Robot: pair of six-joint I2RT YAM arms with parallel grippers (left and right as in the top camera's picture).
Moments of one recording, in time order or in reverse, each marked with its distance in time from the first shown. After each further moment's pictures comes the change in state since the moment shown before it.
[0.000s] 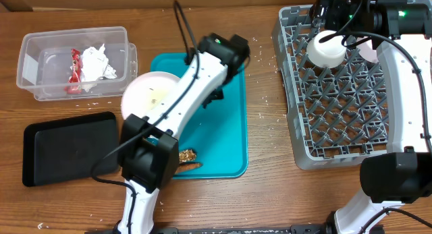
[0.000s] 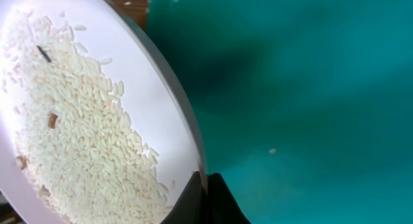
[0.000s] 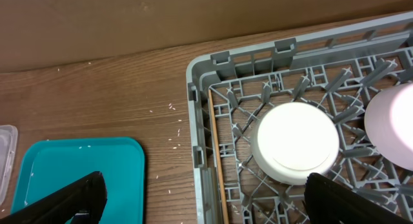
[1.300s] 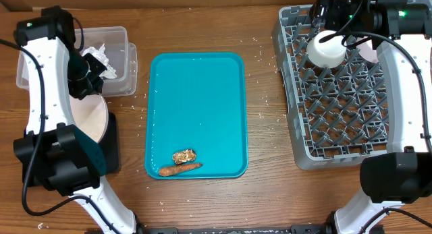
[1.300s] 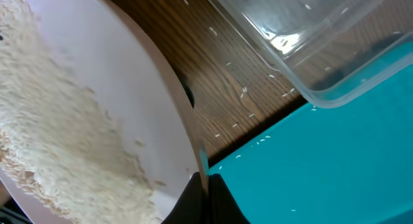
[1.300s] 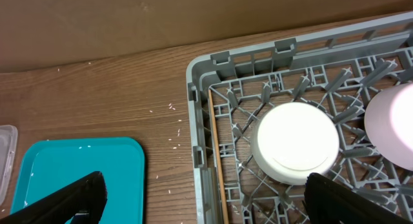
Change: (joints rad) left arm 0.824 -0.115 0.019 0.036 0.463 0.248; right arm 0.000 0.000 0.000 0.000 0.000 0.000
